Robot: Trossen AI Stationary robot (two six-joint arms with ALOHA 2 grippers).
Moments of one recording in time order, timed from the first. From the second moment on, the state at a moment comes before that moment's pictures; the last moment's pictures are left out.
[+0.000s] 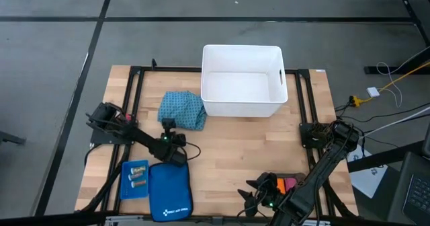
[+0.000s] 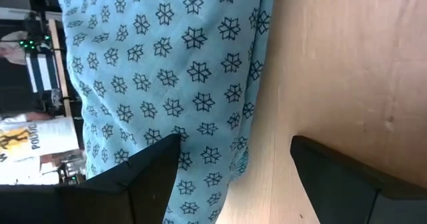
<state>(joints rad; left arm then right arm) -0.38 1.79 0.82 -0.88 -0.79 -0.51 0.95 1.94 1.53 -0.86 0.93 1.84</state>
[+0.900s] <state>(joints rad) -0.28 1.79 0.82 -0.84 -0.83 -0.49 0.95 1.94 1.53 -0.85 0.93 1.84</state>
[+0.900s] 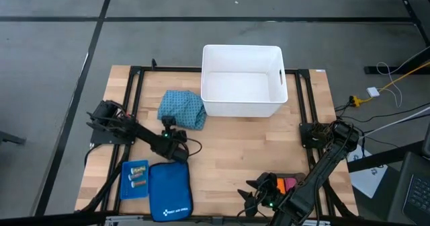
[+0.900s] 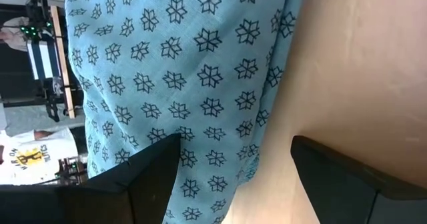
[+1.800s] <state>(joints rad) -0.14 1.79 0.82 -0.75 -0.87 -0.38 0.95 1.94 1.53 -0.85 0.92 1.84</state>
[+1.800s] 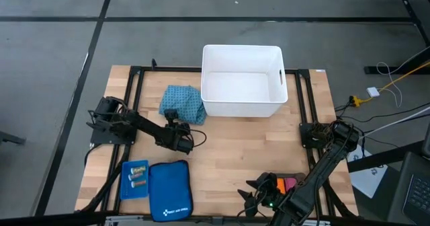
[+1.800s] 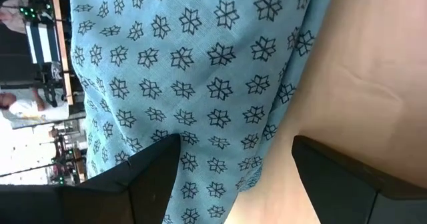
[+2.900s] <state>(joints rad) 0.09 1.79 0.82 -0.68 -0.77 -0.22 0.95 1.94 1.53 -0.84 0.92 1.82</state>
